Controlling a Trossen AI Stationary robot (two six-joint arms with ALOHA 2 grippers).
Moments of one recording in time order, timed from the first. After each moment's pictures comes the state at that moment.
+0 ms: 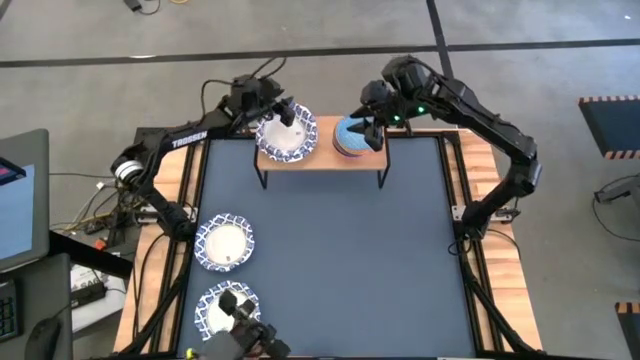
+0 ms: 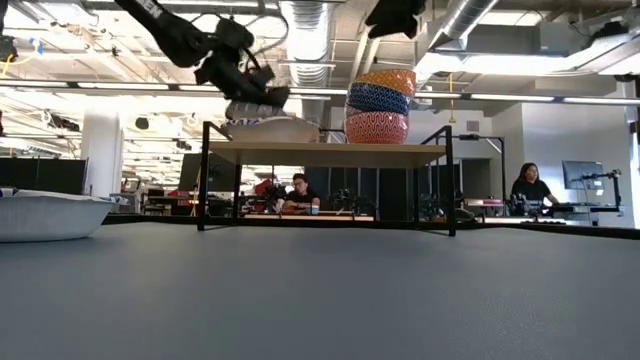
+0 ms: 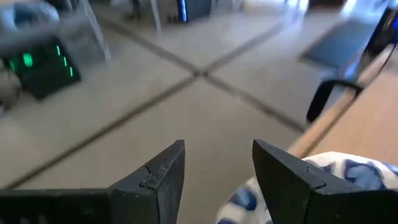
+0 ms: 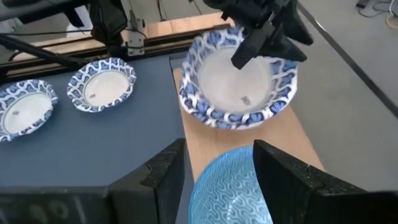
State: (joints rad) left arm 0.82 1.61 1.17 0.15 -0.09 0.07; right arm -0.52 1.57 1.87 -0.92 -0.26 -0.16
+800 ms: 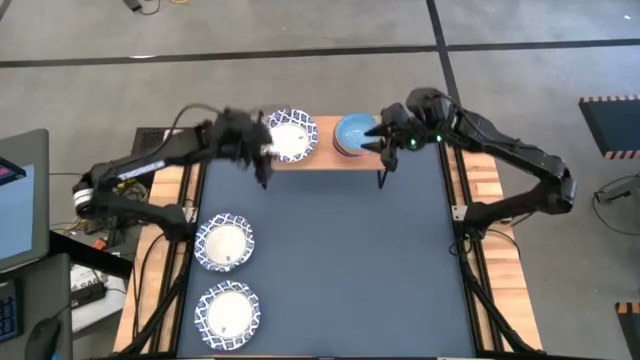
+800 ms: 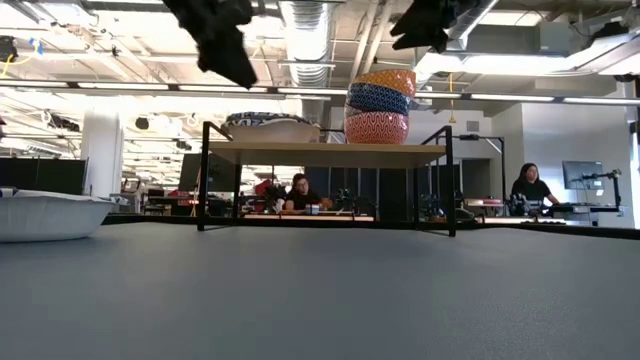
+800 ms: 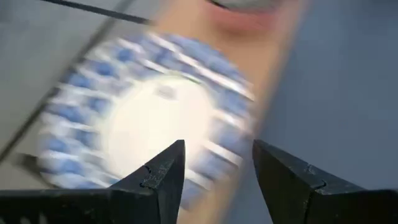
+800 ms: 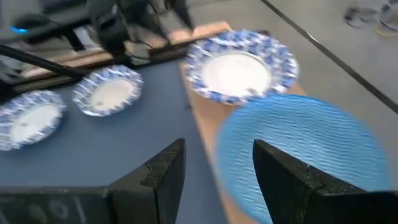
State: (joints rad) left arm 0.45 1.21 1.18 -0.61 -0.10 0.09; right arm -0.47 1.24 1.35 -0.60 -0.22 -0.04
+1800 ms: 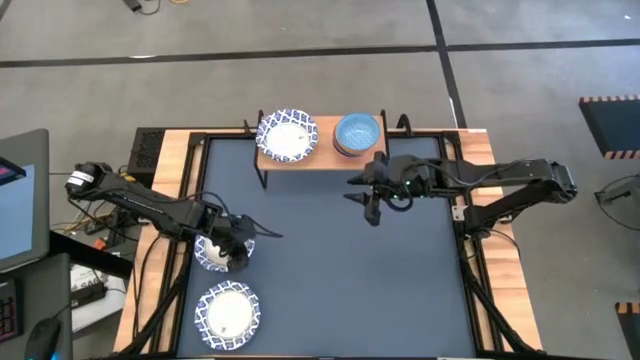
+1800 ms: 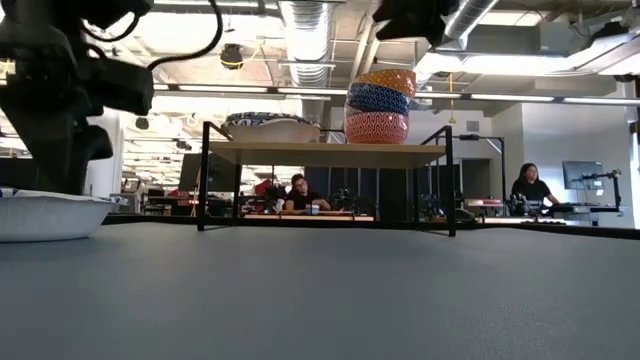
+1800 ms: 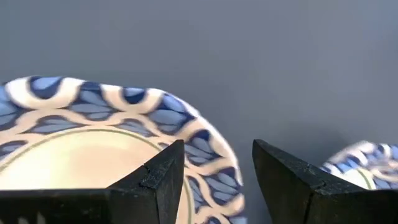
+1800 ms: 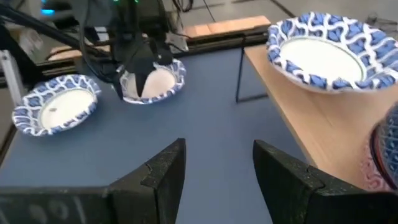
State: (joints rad) left arm -0.23 1.08 0.56 -0.55 0.10 -0.72; right arm 0.00 1.25 1.13 -0.36 0.17 0.16
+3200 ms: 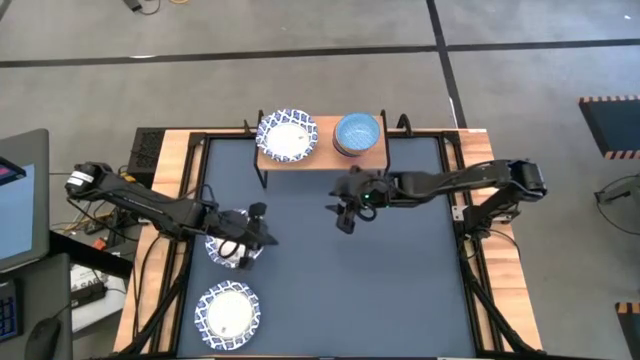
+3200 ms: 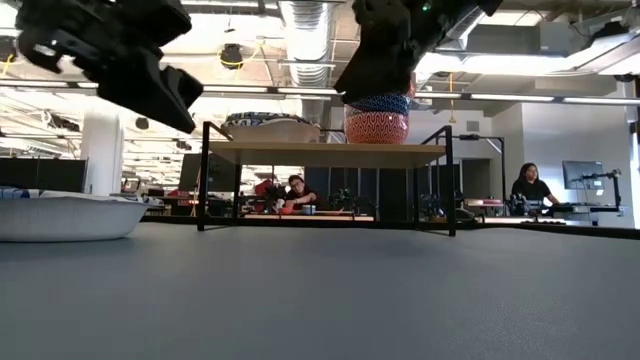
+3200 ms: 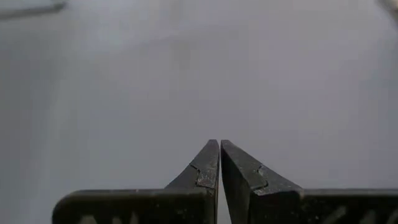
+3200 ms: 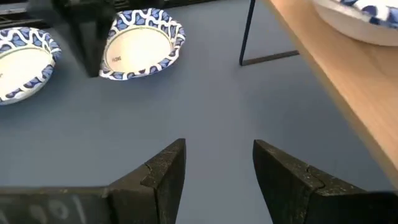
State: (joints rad) left arm -0.23 1.08 0.54 -0.08 -0.14 -0.03; right arm -0.01 1.53 1.14 -0.24 0.18 0.18
